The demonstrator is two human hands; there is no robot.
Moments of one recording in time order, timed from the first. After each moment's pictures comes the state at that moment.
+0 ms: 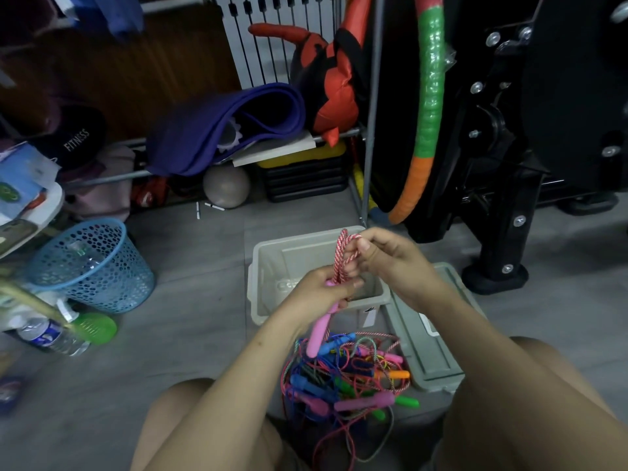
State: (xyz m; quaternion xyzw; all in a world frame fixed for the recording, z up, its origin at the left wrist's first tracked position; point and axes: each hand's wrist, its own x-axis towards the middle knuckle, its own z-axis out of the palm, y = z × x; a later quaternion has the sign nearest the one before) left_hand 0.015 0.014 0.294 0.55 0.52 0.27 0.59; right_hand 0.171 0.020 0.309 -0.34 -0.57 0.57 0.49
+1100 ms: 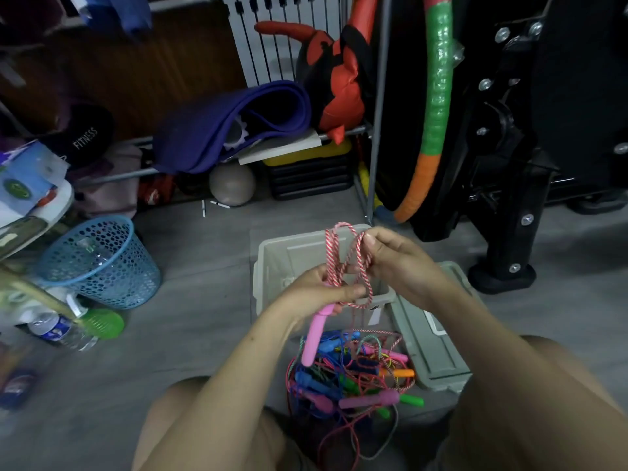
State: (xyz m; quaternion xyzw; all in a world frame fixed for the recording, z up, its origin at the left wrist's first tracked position) left_hand -0.001 0.015 0.299 0.52 0.53 0.24 0.63; right_hand 0.170 0.023 0.304 -0.32 -0.50 0.65 0.47
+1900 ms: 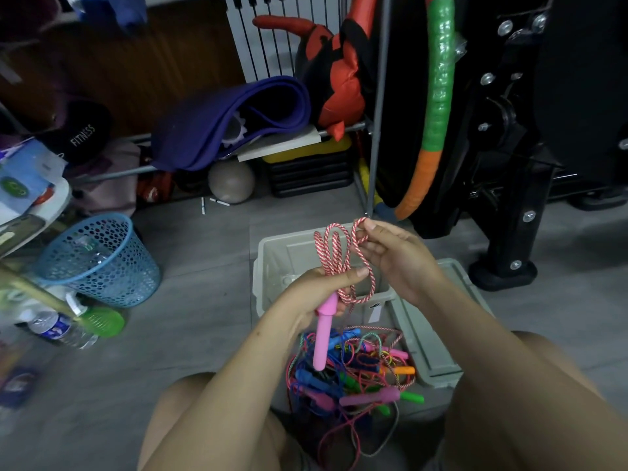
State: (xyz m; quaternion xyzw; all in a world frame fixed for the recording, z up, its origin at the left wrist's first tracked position) left_hand 0.010 0.017 0.297 0.43 0.57 0.26 0.65; right_hand 0.158 0.032 0.308 -0.37 -0.32 0.67 0.56
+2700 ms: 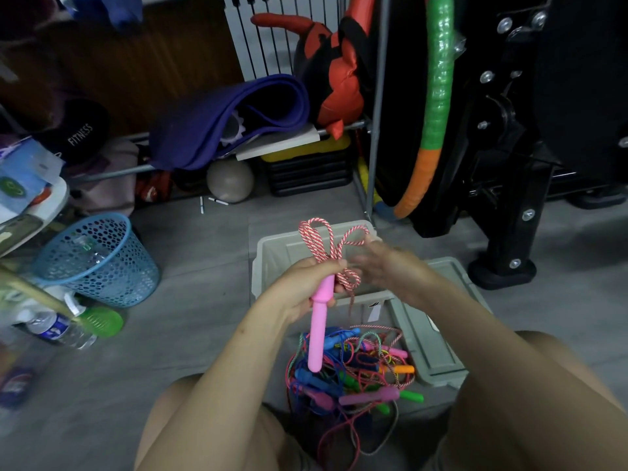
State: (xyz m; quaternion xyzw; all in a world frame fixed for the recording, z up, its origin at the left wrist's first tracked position) left_hand 0.003 0.022 0.308 0.38 0.53 0.32 0.69; right_hand 0.160 0.032 0.296 -0.53 -0.38 0.67 0.36
